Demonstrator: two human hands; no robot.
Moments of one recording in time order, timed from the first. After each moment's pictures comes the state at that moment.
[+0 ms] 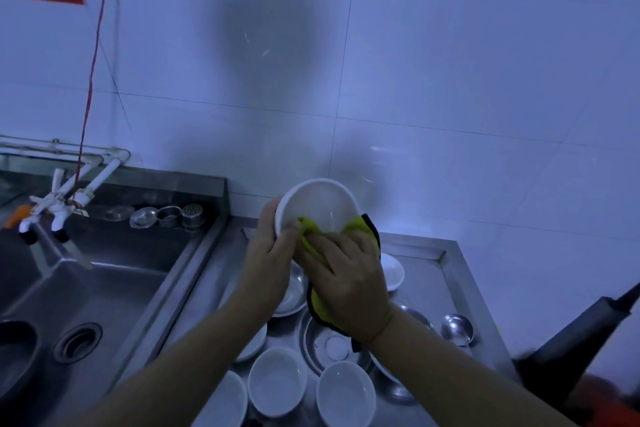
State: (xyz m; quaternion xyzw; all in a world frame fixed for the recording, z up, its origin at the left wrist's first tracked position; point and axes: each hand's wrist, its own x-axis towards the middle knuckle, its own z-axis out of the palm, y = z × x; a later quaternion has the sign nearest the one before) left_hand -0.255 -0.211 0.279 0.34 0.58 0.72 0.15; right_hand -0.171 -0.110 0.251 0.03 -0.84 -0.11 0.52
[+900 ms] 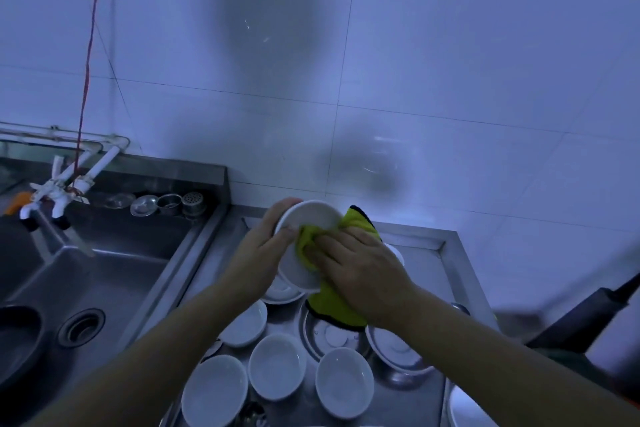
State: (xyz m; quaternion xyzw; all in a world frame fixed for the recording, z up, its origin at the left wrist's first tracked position) left_hand -0.267 -0.227 0.276 0.42 0.64 0.61 0.19; right_hand -0.143 -0.092 0.265 0.09 -0.94 -0.13 0.30
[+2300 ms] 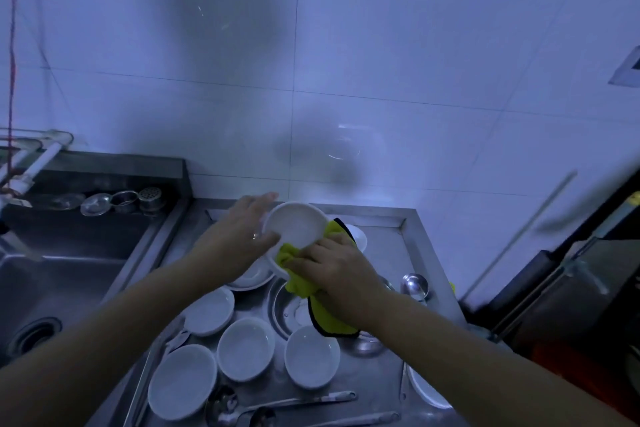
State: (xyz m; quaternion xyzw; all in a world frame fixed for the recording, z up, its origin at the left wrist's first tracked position) left_hand -0.261 -0.211 0.271 0.52 0.79 0.31 0.11; right_hand -0.091 -0.099 0.249 0.02 -0.97 -0.02 0.26
